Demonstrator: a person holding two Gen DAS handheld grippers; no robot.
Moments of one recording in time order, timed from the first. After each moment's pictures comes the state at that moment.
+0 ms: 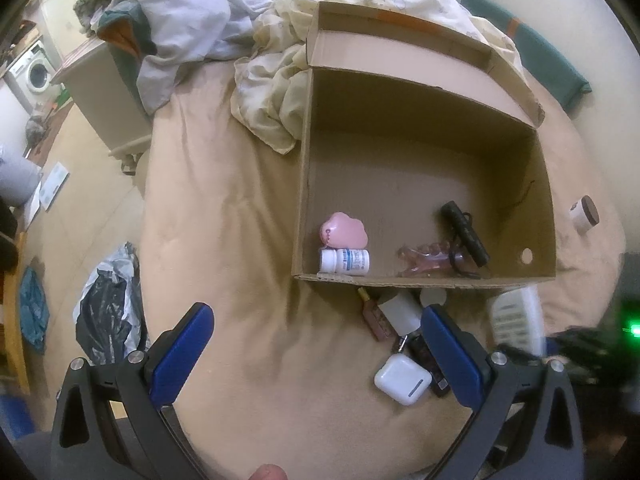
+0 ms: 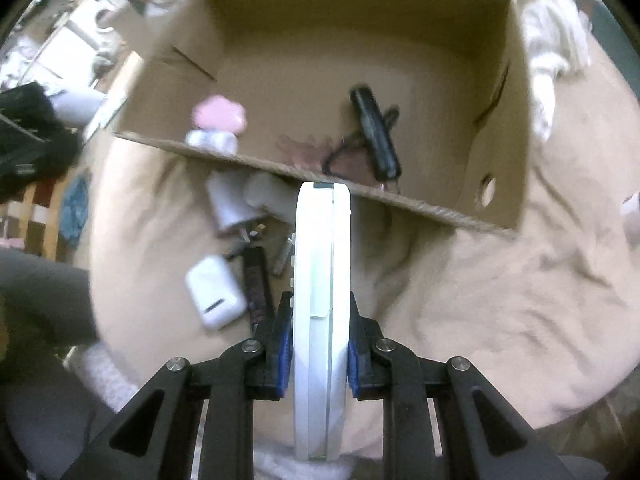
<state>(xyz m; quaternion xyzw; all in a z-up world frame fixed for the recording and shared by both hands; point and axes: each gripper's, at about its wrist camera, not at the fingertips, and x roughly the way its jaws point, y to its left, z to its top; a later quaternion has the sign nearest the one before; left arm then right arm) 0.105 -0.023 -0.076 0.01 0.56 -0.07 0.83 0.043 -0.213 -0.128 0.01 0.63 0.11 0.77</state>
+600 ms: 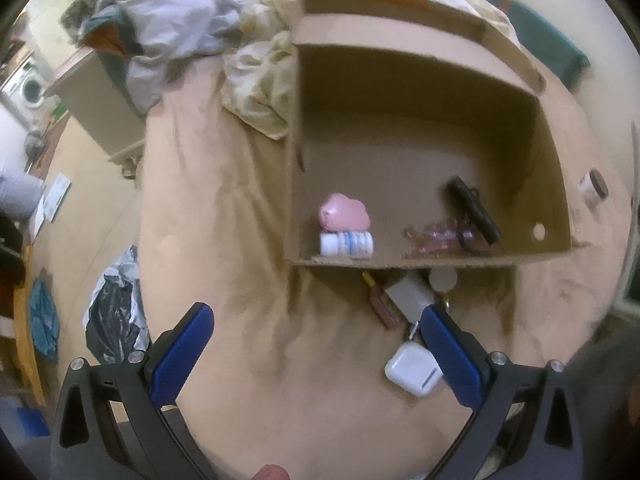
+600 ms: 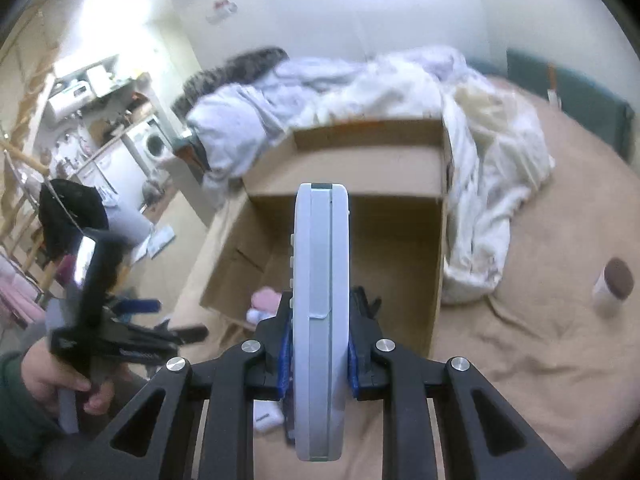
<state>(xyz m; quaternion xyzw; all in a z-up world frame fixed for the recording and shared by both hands) 0.101 -0.037 -0.094 0.05 0.57 -0.08 0.81 0.034 -0.261 -0.025 0.09 0.38 0.15 0.91</state>
